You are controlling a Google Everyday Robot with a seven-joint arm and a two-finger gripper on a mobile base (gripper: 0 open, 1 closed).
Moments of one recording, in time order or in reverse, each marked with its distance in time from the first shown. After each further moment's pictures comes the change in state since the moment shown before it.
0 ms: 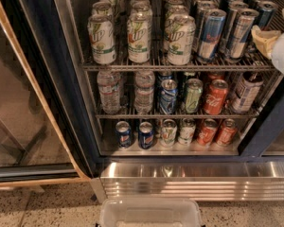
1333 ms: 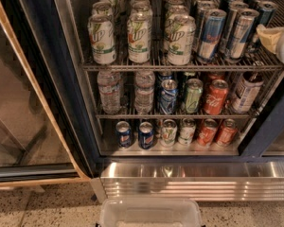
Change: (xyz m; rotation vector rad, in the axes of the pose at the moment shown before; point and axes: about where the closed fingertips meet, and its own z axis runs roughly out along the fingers) arm 0.027 -0.020 0.038 0.037 0.042 -0.018
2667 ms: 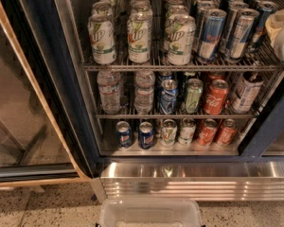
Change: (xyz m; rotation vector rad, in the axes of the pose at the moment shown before) arm 0.000 -0.001 0.012 -0.004 0.001 0.005
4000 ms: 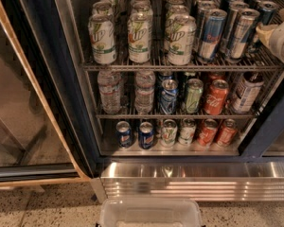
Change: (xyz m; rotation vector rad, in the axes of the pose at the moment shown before) arm 0.025 0.003 0.042 -0.014 0.055 -0.017
